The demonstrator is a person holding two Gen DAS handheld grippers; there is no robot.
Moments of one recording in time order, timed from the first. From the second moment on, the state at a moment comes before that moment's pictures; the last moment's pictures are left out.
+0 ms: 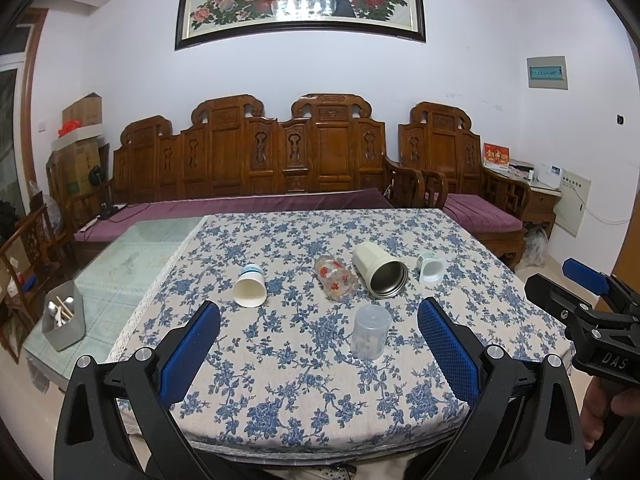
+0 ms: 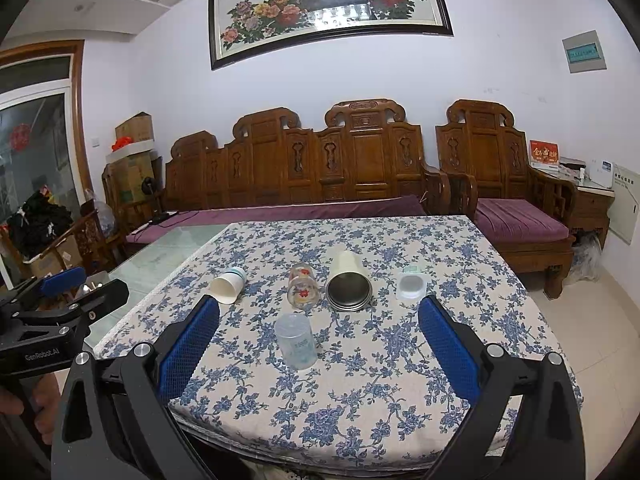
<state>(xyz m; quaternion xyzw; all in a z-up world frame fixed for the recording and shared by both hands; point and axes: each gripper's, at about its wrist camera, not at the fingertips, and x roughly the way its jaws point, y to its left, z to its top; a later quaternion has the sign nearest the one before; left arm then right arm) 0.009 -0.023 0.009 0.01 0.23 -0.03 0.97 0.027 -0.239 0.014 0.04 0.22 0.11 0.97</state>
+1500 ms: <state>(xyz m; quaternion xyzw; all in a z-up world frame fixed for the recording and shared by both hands) 0.005 -0.020 0.008 0.01 0.22 -0.03 0.97 0.025 -0.238 0.016 0.04 0.22 0.11 0.97</state>
